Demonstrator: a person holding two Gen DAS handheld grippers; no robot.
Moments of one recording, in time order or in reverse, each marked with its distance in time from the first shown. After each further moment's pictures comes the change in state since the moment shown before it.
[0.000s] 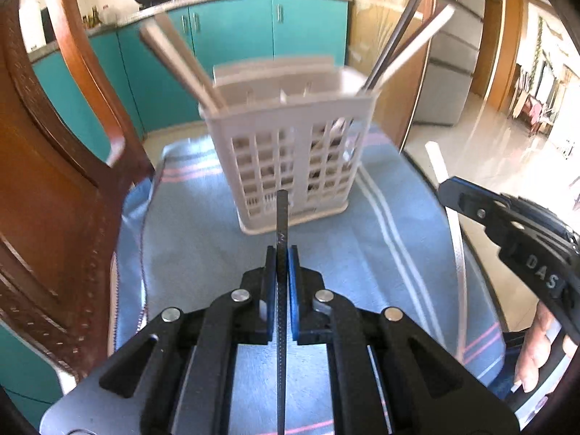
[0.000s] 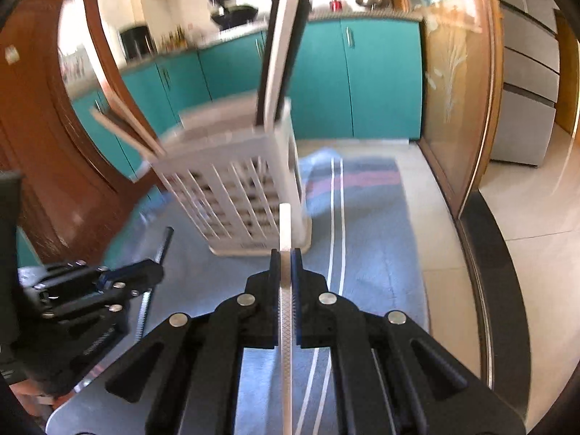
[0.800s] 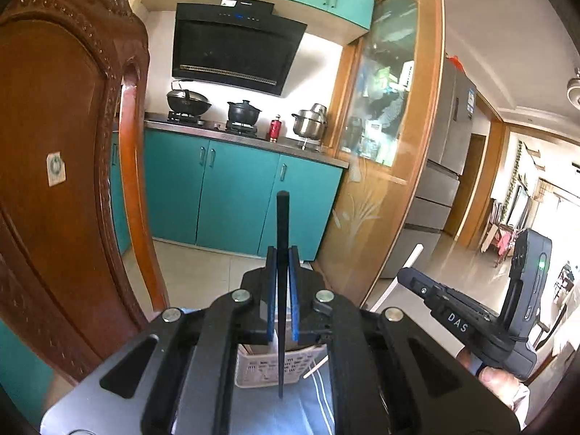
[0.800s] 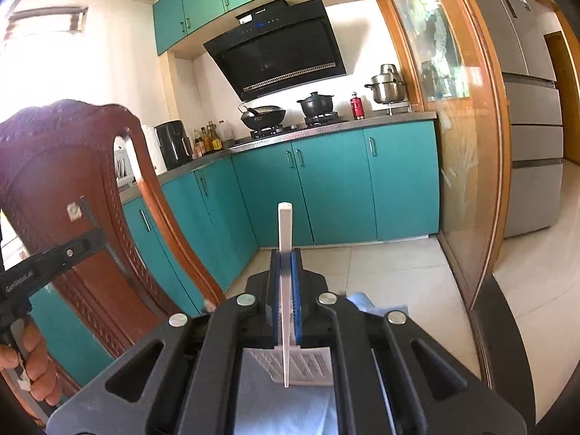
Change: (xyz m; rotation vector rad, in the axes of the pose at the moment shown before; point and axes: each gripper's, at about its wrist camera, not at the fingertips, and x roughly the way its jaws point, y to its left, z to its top) left arm -0.193 0.076 0.137 -0.222 -0.509 -0.125; right arm -0.116 0.037 0.155 -0.009 -0.325 0.099
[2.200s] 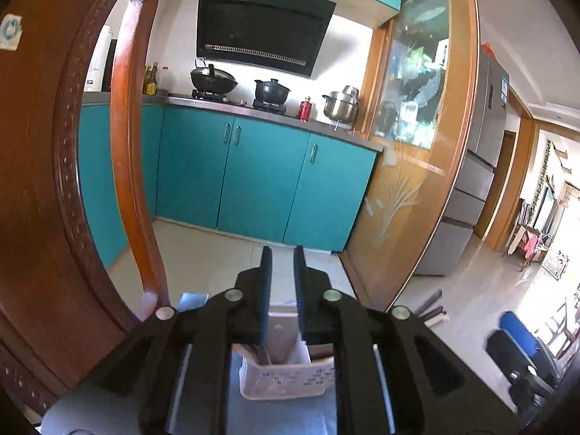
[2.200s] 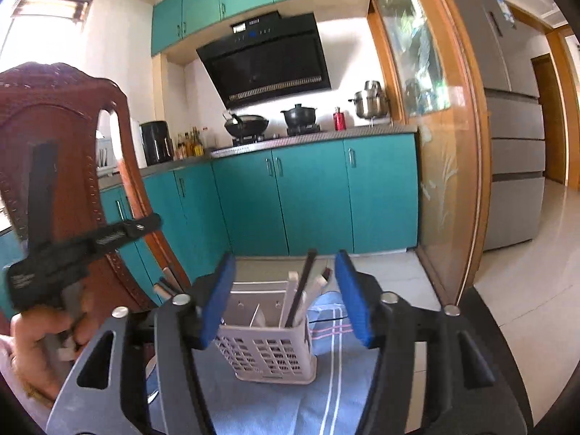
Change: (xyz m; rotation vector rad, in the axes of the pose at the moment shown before) left arm 0.098 0.010 -0.068 -0.034 0.037 0.120; right arm -0.006 -0.017 -0.080 -0.060 -0.097 -0.097
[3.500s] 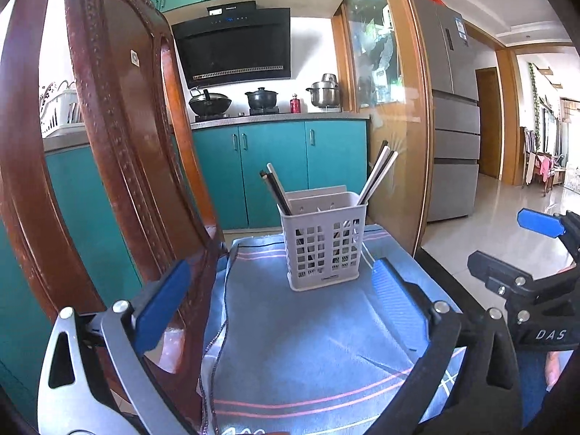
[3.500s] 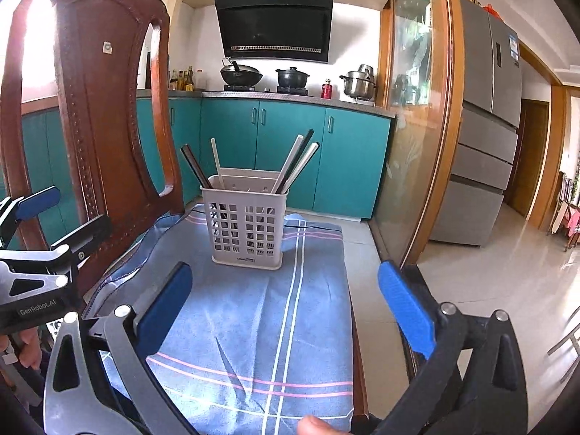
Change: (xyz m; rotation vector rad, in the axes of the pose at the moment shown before) left arm -0.164 0.000 -0.149 0.286 -0.051 0.092; right arm -0.100 0.048 -0.093 -0.214 0.163 -0.173
